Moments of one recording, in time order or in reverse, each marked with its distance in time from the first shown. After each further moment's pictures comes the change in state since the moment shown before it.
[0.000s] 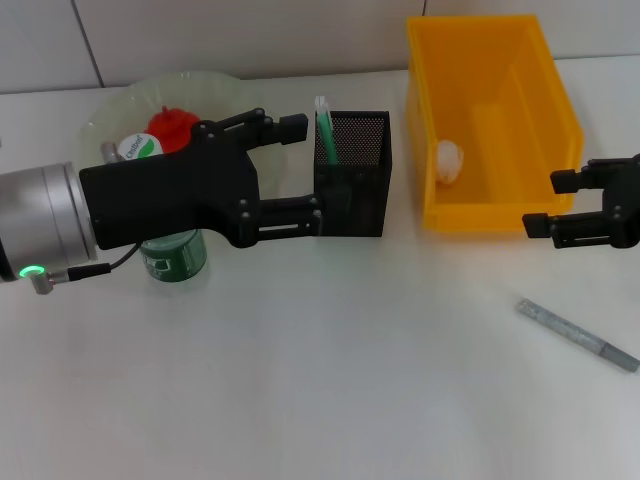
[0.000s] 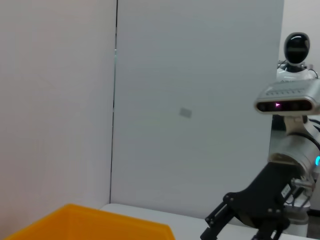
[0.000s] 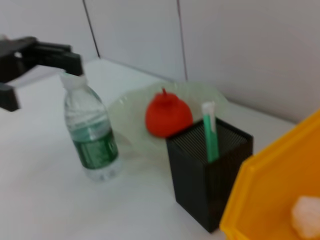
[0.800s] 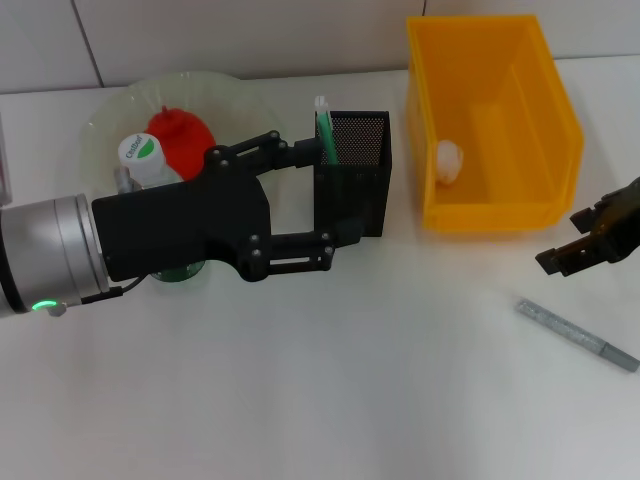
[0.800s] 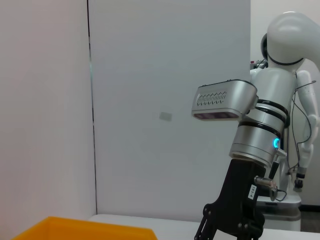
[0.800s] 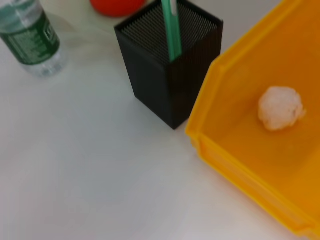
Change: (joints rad) left arm 0.031 0.002 0.062 -0.039 -0.070 0.011 0.154; right arm 0.164 -0.001 -0.179 -0.145 -0.458 -0.102 0.391
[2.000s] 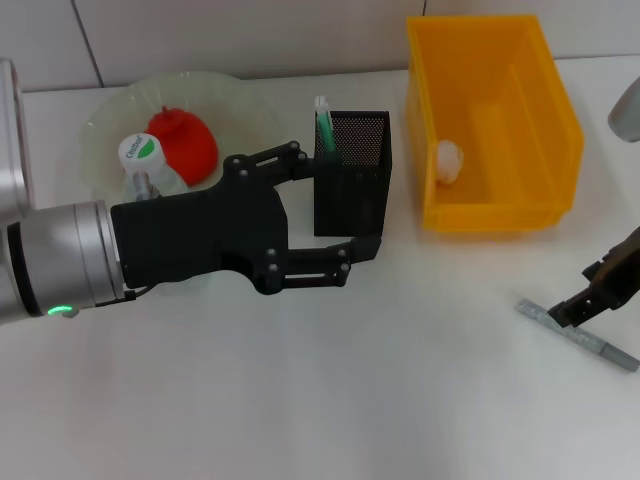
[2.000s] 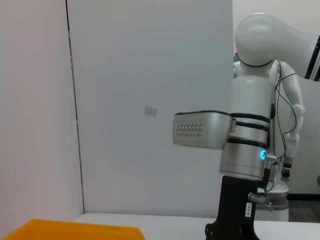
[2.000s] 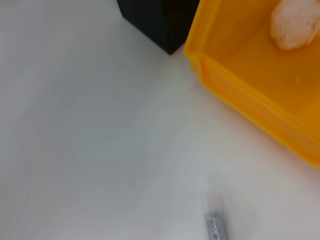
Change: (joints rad) left arm -0.013 -0.001 0.028 0.003 0.014 -0.001 0.021; right arm 0.039 0.004 -0.089 0.114 -0.152 -0.006 0.058
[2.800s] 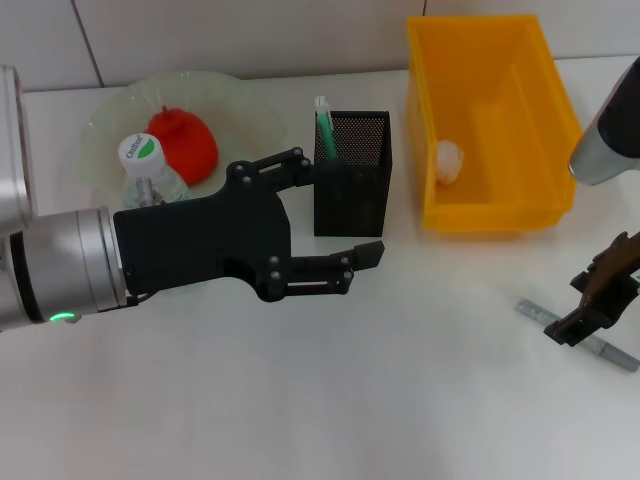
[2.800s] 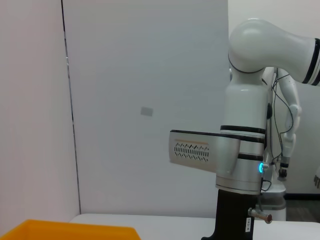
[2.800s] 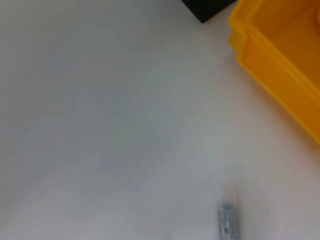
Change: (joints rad) left arm 0.009 0.000 0.013 0.000 -0.007 0.002 0.013; right arm -0.015 0.000 -0.150 0.011 -0.031 0.056 -0.053
